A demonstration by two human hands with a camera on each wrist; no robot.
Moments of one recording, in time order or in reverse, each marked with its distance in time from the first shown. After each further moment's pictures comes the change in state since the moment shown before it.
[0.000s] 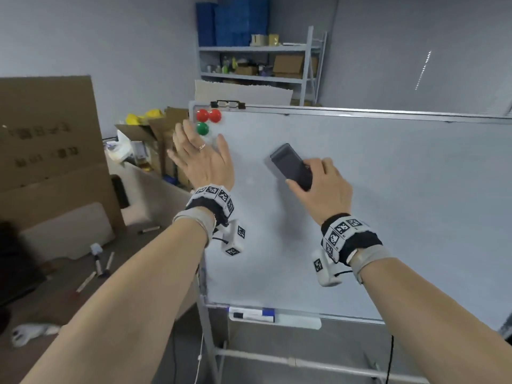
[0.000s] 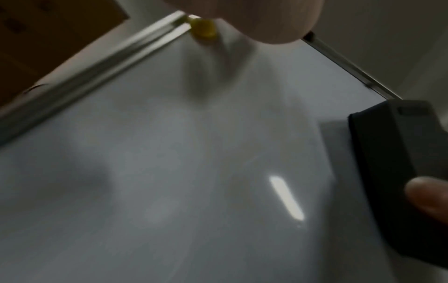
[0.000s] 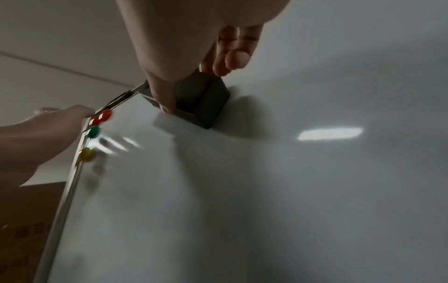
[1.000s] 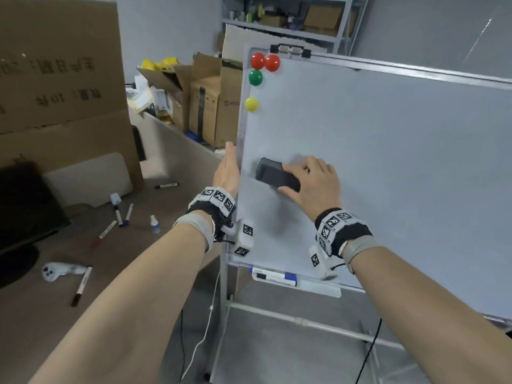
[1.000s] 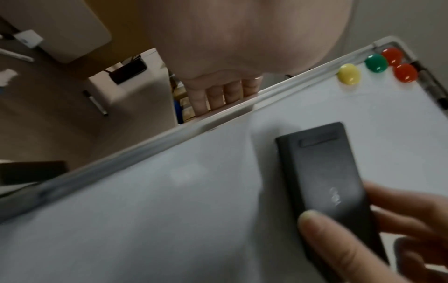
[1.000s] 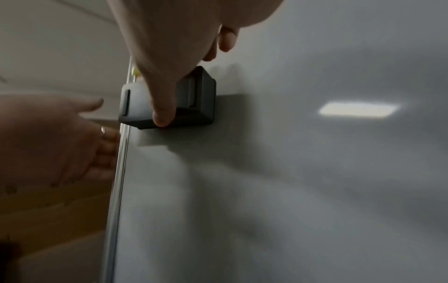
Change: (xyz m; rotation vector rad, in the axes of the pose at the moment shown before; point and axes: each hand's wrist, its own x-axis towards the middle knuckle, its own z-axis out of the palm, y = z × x) left_hand -0.040 -0.112 -0.006 -0.607 -0.778 -0.614; right_hand -0.047 -0.060 0.093 -0.052 -0.085 -0.352
